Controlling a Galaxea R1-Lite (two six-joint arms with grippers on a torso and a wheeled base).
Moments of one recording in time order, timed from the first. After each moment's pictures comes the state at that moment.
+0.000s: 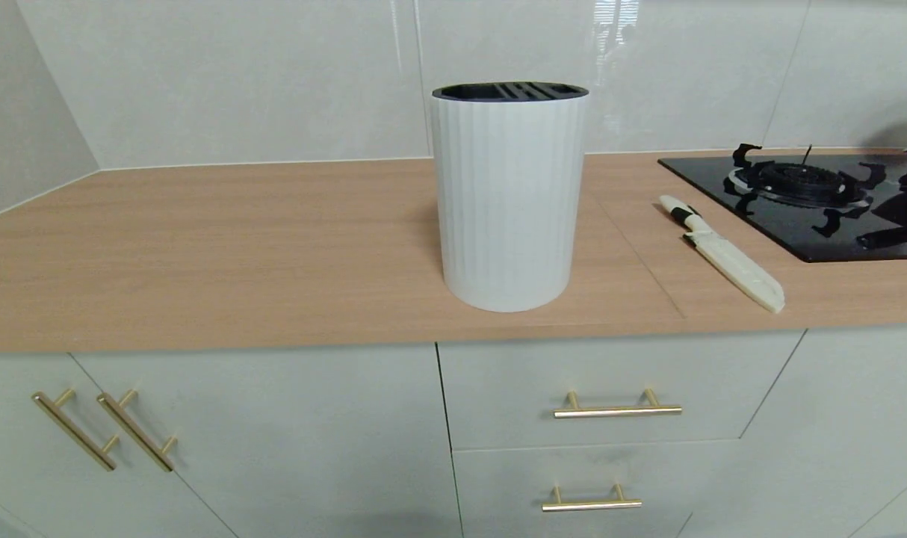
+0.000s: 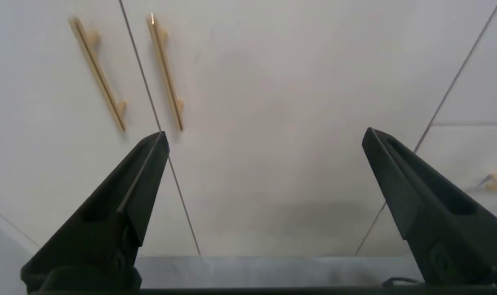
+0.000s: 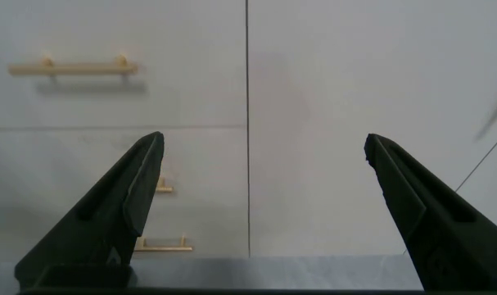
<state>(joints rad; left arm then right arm) 0.01 0.00 0.00 0.00 0.02 0.00 0.00 0.00 0.00 0.00 0.01 -0.01</state>
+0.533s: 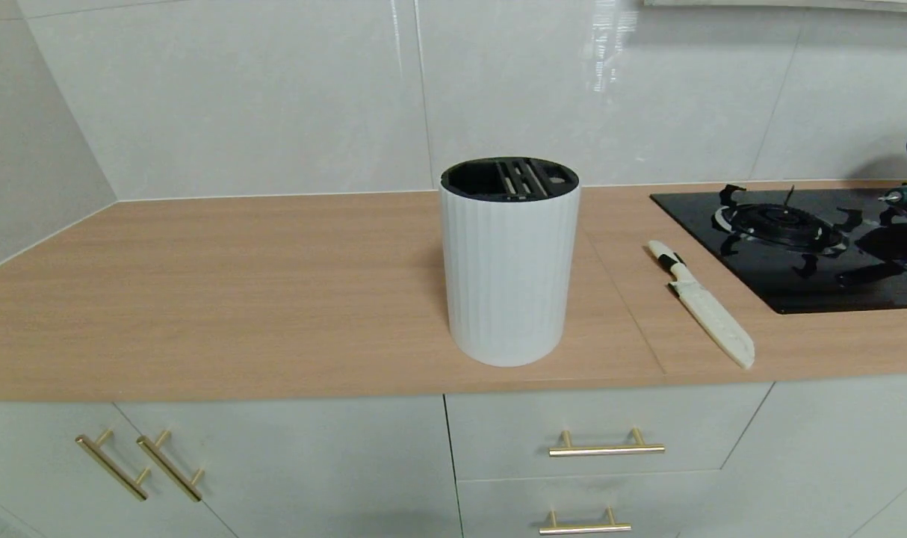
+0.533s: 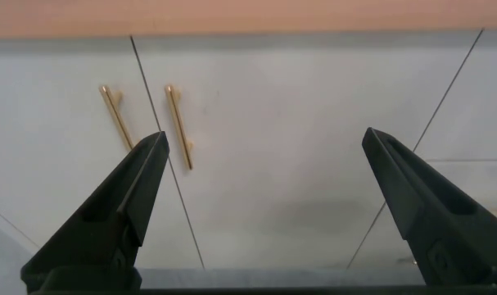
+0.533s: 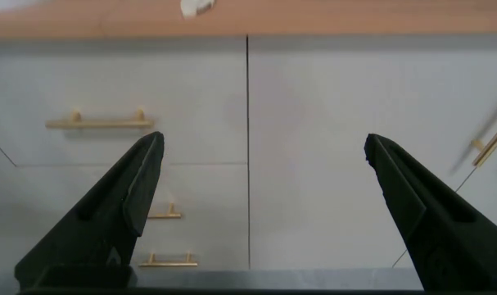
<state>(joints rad) 0.01 0.00 0.00 0.00 0.02 0.00 0.00 0.00 0.00 0.00 0.01 -0.01</state>
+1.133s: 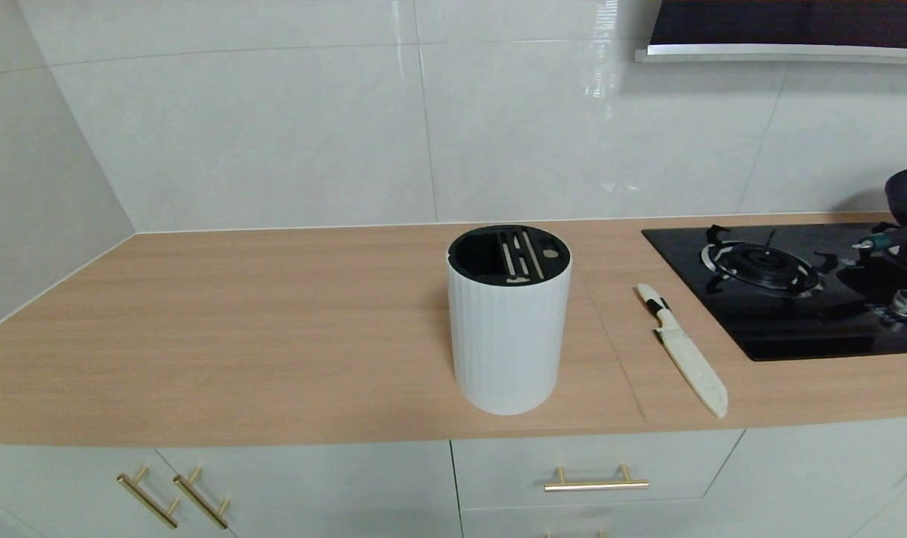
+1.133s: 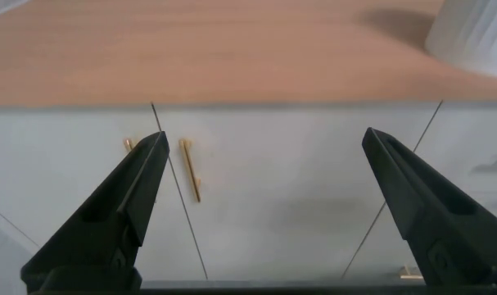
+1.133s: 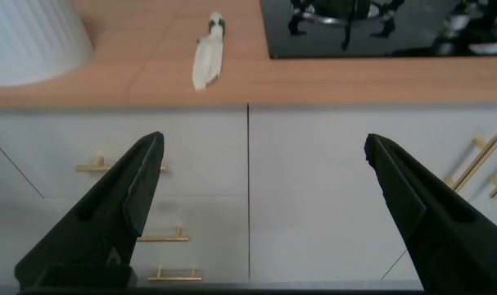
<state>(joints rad) 0.01 0.00 0.00 0.00 0.02 0.00 0.00 0.00 0.00 0.00 0.01 -0.01</state>
